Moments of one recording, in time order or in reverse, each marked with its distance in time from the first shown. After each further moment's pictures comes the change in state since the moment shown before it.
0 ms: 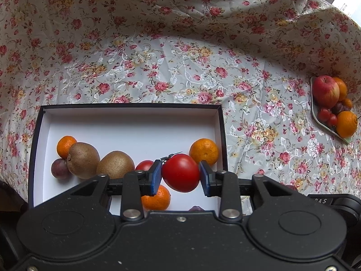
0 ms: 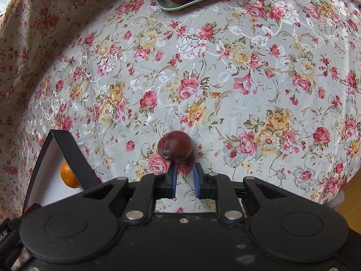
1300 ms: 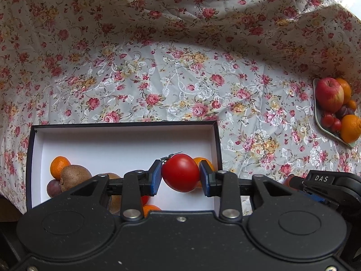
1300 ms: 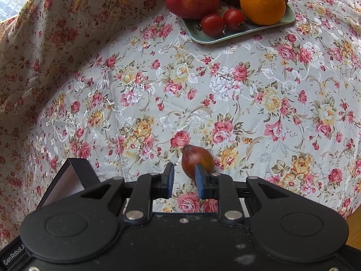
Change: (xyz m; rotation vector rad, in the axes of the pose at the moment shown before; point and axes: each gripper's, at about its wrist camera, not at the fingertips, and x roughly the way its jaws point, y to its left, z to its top) left arm 0.019 -0.013 0.026 0.042 0.013 0.013; right arm 0.005 0.042 0.027 -0.062 -0.111 -0.026
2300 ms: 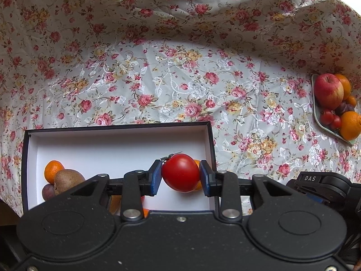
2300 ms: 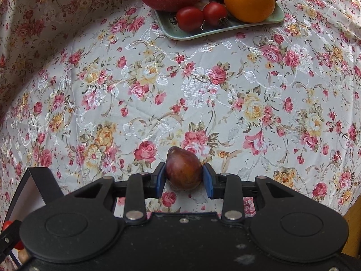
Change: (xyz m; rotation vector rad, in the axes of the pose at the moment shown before) left arm 0.006 -0.006 0.003 0.024 0.018 -0.009; right arm 0.030 -0.011 0.014 -0.012 0.020 -0.137
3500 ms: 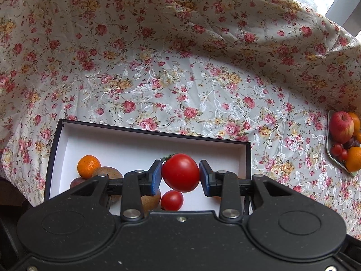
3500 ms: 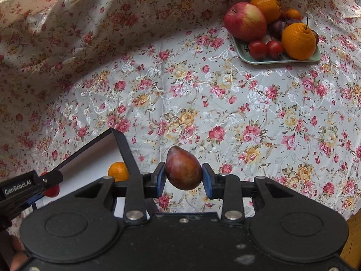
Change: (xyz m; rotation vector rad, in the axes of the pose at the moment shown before) left arm -0.026 0.067 0.000 -0.172 -0.056 0.025; right arm -0.089 0.046 -0.051 -0.225 -0.073 0.184
